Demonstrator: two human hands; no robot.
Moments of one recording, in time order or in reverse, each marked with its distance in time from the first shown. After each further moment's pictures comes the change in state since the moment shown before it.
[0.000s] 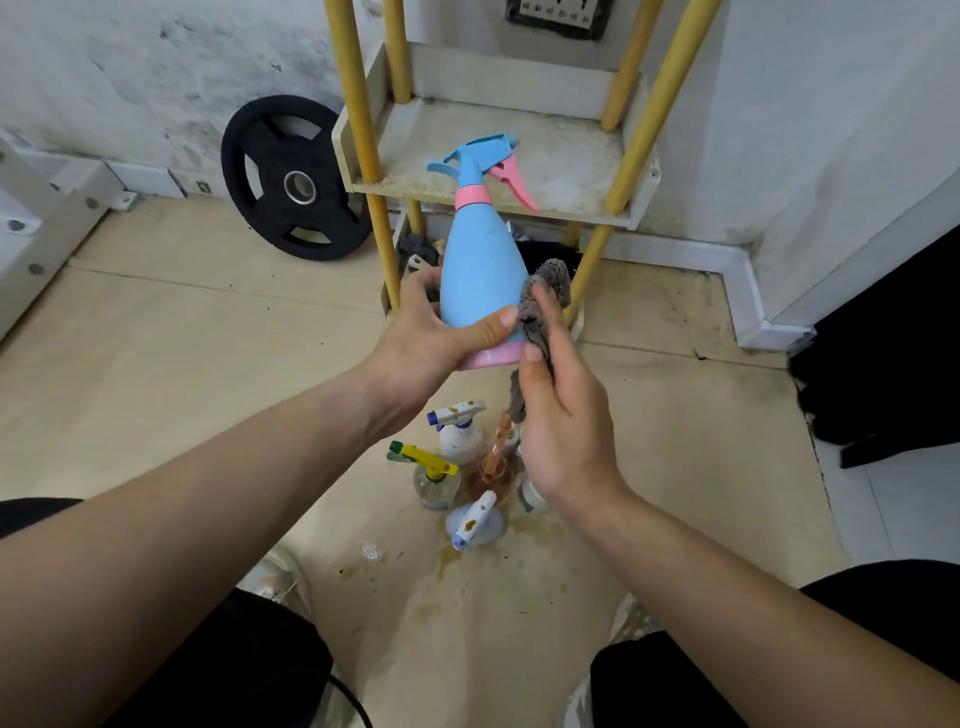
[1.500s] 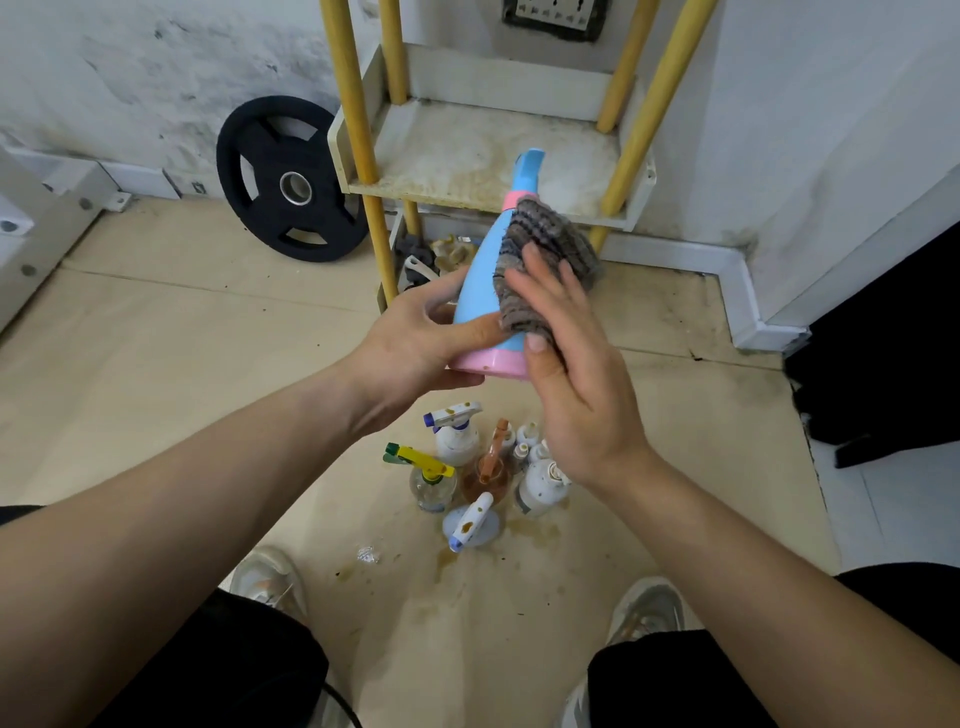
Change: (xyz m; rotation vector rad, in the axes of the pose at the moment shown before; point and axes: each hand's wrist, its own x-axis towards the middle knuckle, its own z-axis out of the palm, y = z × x) left_hand -0.007 0.014 -0.007 0.088 -0.203 0.029; right_hand 0.021 -0.003 -0.024 -0.210 -0.093 -0.411
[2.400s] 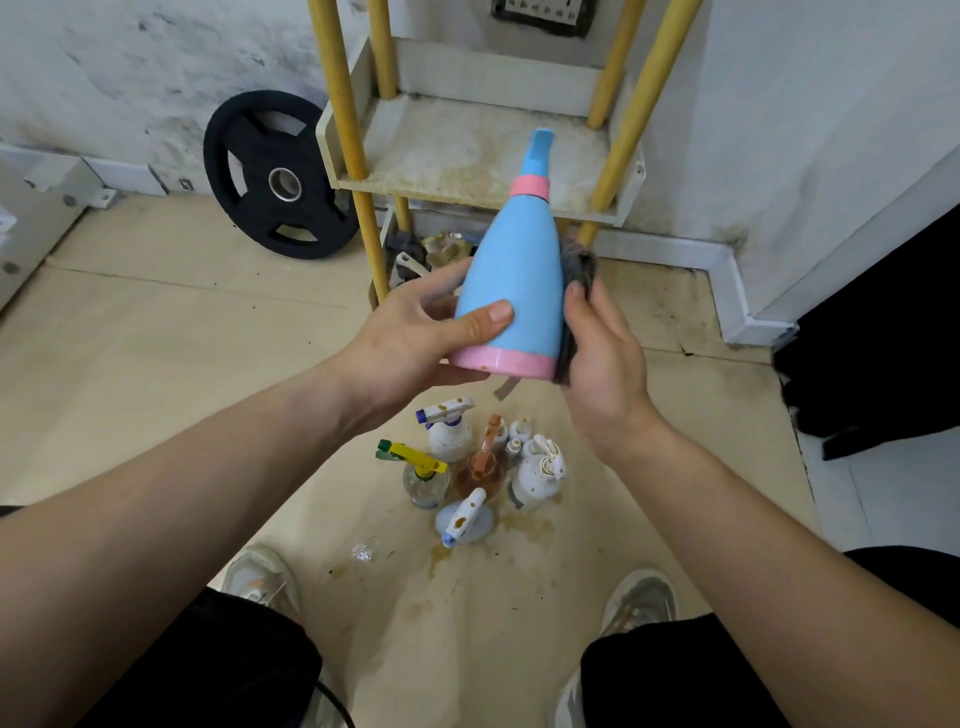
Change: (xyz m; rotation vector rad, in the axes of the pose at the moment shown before) left_hand -0.003 0.001 0.005 -0.103 -0.045 0.009; right_hand 0.019 -0.005 -0.008 0.658 0.178 0.579
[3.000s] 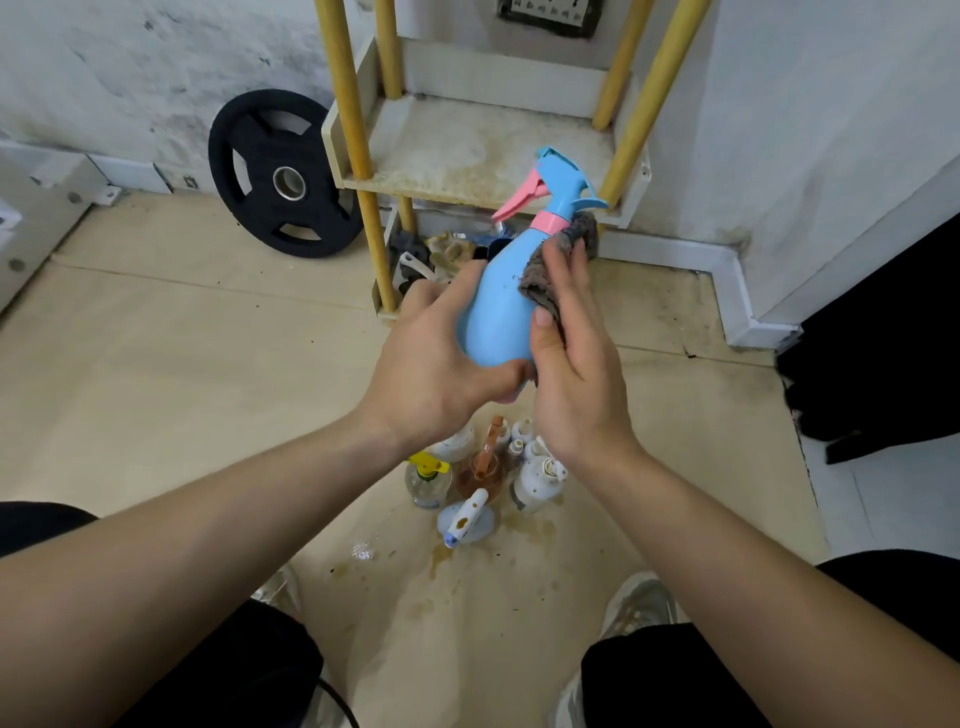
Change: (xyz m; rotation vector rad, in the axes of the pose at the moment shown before) left_hand -0.004 -0.017 0.022 0.708 0.345 0.315; right_hand -0.008 0.017 0.005 -0.539 -0.019 -0.320
